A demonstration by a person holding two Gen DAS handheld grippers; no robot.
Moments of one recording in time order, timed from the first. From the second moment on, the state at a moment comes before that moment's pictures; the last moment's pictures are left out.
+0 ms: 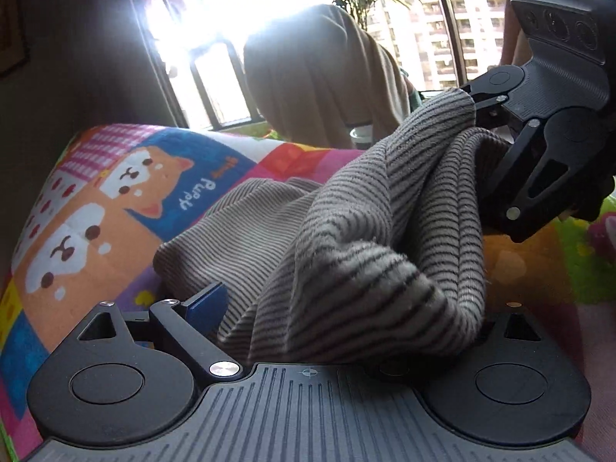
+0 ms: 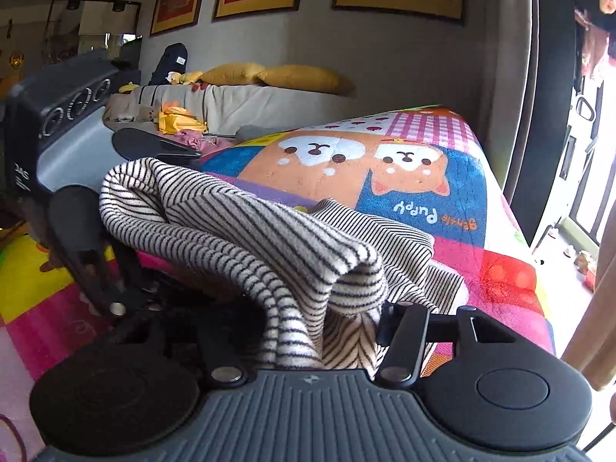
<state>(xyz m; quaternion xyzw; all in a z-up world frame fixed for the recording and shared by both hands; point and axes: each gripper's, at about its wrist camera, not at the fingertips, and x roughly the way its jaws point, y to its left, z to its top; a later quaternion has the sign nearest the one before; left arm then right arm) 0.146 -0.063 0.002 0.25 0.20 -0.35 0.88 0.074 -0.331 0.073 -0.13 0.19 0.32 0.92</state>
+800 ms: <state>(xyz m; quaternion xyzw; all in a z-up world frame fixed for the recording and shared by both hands) 0.059 -0.052 0.023 0.18 0.21 -0.44 0.85 -0.017 -0.318 0.125 -0.26 0.22 0.32 0.89</state>
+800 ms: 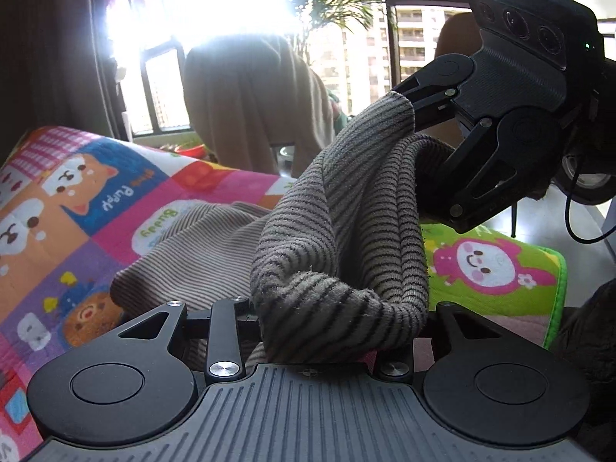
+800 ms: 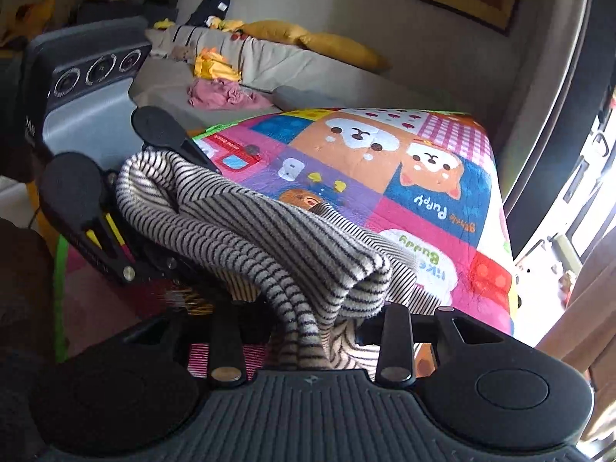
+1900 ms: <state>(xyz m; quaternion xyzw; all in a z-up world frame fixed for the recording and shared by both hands) 0.205 -0.016 0.026 0.06 0.28 -0.24 0.93 0.166 -0.335 0.071 -0.18 0.22 0.11 0.95</state>
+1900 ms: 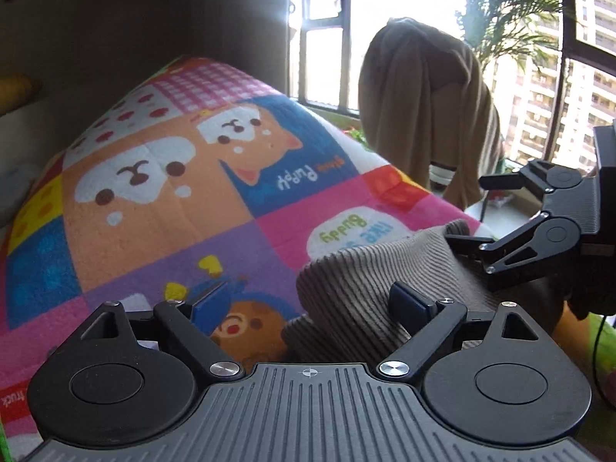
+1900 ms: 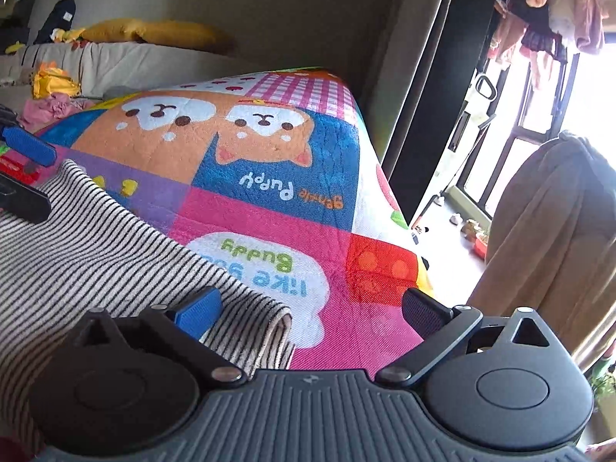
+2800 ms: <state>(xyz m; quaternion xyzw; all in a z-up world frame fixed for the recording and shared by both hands) 0.214 0.008 -0.004 0.06 0.31 -0.21 0.93 0.158 -0.382 0.108 0.03 0.24 0.14 0.96</state>
